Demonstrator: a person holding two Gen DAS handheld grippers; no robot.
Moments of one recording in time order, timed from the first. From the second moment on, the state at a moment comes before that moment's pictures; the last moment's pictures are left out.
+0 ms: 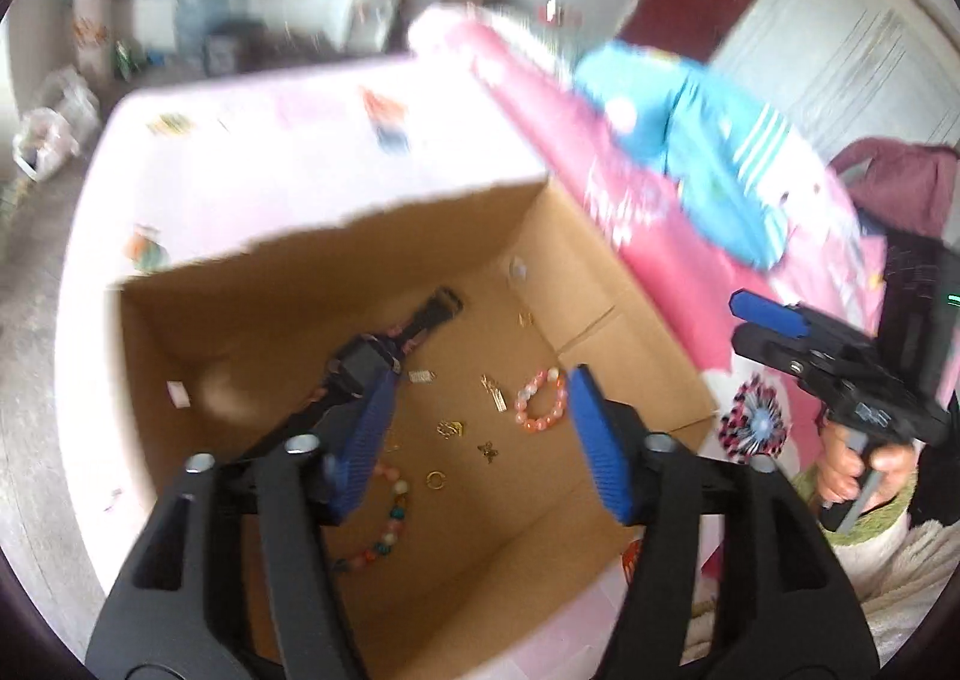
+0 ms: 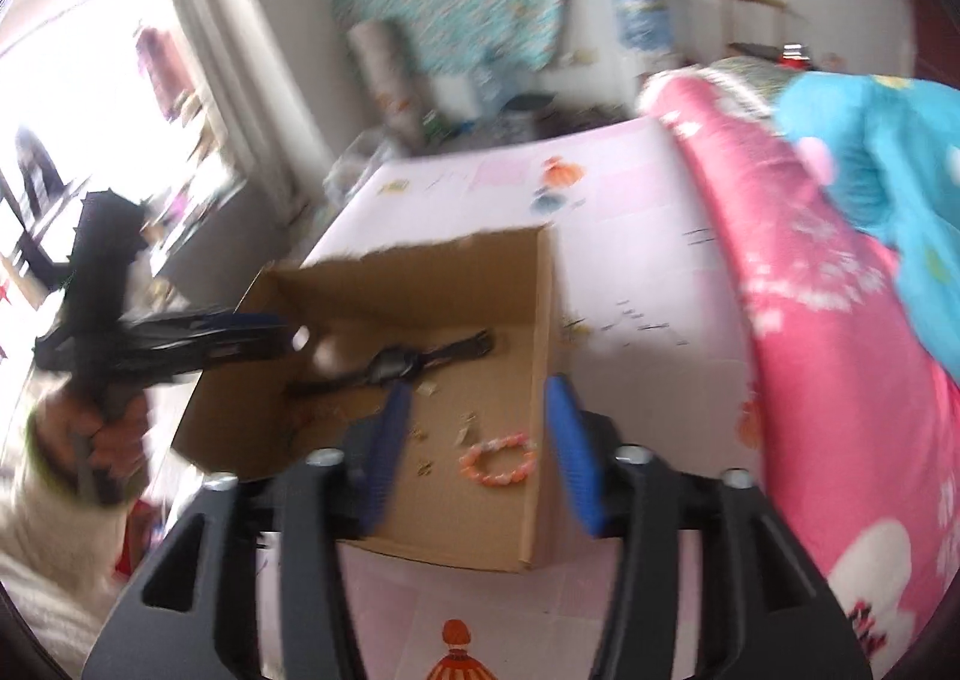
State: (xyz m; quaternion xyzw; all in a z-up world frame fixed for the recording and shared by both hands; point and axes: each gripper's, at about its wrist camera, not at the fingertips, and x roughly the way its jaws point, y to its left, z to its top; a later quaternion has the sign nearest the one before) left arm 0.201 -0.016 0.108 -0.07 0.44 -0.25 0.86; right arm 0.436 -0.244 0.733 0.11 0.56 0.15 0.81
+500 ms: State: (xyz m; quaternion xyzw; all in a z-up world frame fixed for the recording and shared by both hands) left arm 0.124 0.088 0.040 -0.28 0.43 -0.18 0.84; right arm 0.405 -0.233 0.665 0.22 0.64 0.11 0.73
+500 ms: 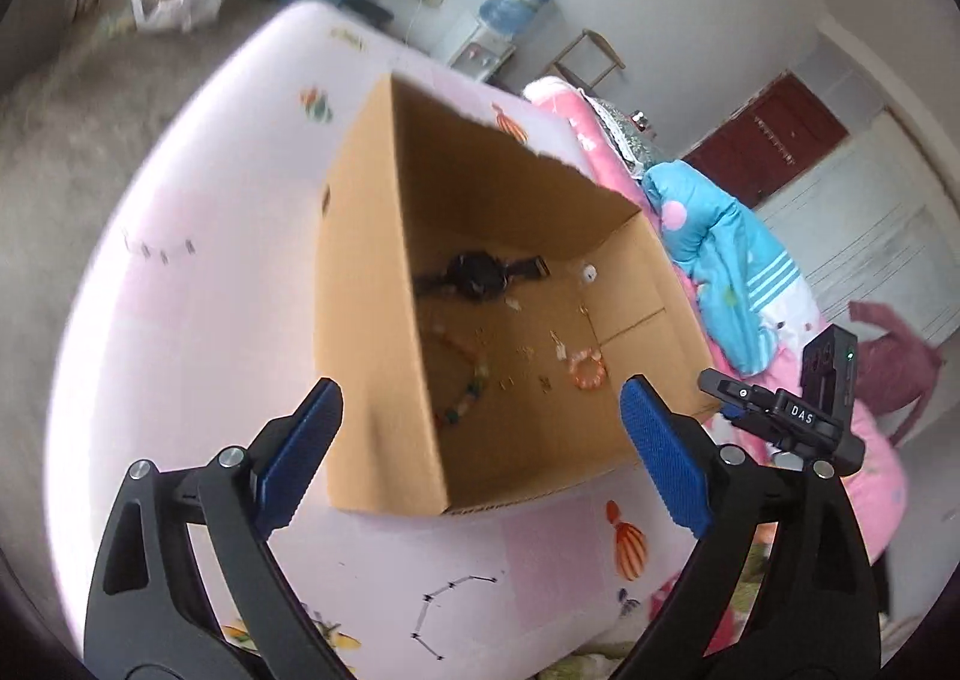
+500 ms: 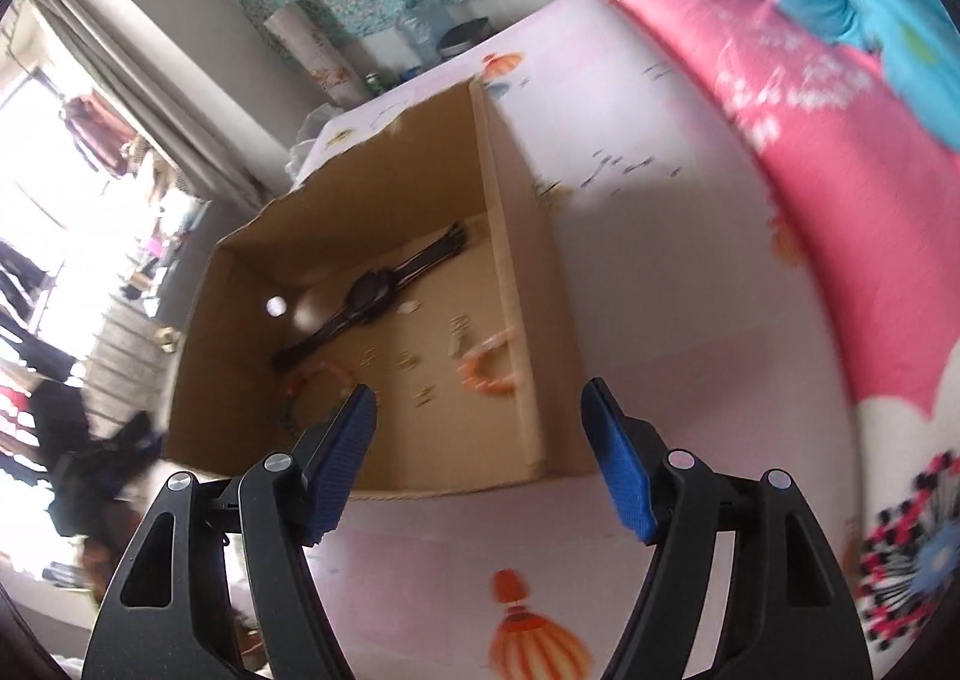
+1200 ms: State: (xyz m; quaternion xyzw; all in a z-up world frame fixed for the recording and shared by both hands) left arm 0.095 0.073 0.024 -0.28 0.44 -0.16 0.84; right arm 0.353 -0.227 0.687 0.21 0.62 0.07 0.75
